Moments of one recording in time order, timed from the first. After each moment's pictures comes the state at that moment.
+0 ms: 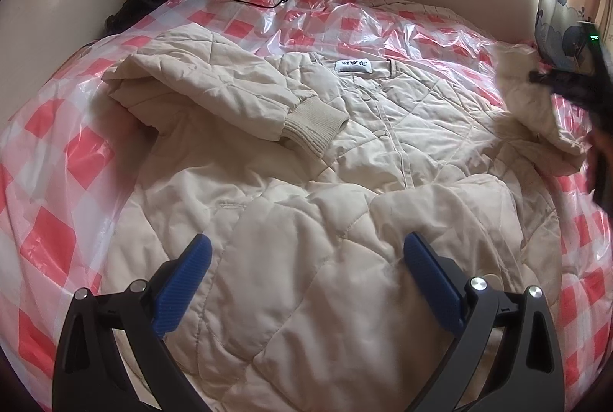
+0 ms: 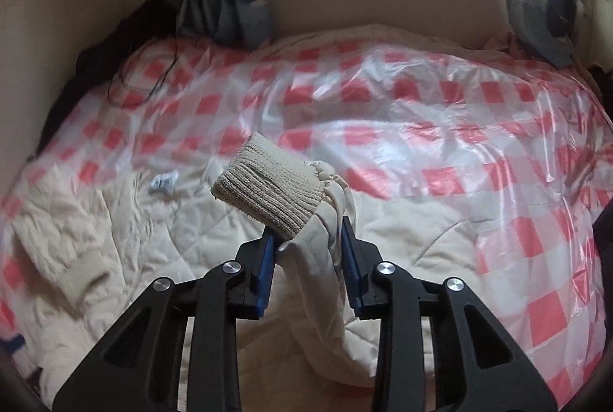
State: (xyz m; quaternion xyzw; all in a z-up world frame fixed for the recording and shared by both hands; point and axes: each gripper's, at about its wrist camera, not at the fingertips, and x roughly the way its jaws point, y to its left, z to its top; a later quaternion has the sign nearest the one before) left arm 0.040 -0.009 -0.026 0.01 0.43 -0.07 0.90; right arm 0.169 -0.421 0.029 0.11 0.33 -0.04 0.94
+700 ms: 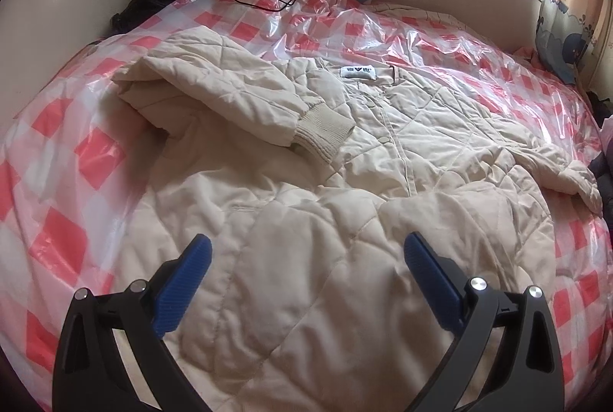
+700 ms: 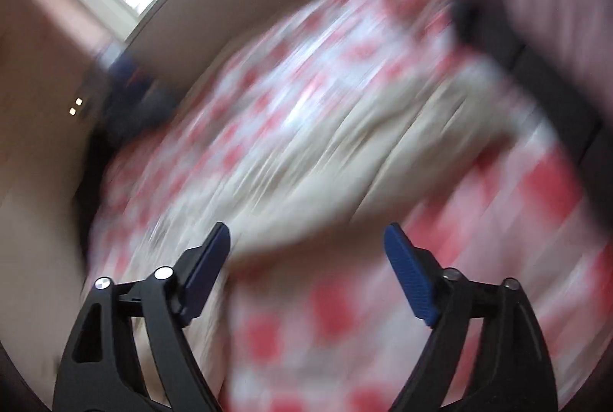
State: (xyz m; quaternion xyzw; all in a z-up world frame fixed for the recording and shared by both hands) left arm 0.035 0.006 -0.008 0.01 0.43 -0.07 0.90; right arm -0.060 -0.562 -0.017 0.38 0.35 -0.04 0.86
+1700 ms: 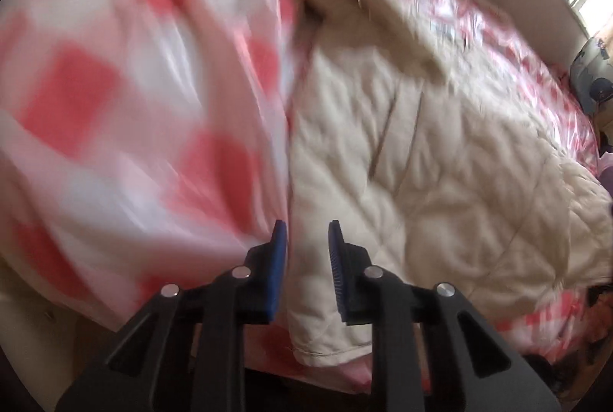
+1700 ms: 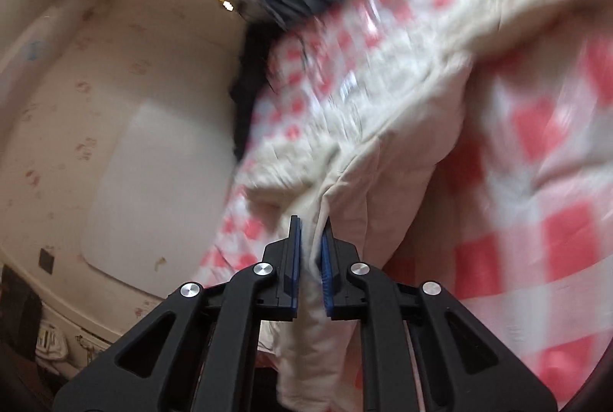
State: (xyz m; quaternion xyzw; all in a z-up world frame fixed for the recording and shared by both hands) left arm -0.056 0.172 -0.001 -0.09 0.54 -0.02 0.84; right arm -0.099 -0.400 0.022 0.44 0.32 0.22 0.81
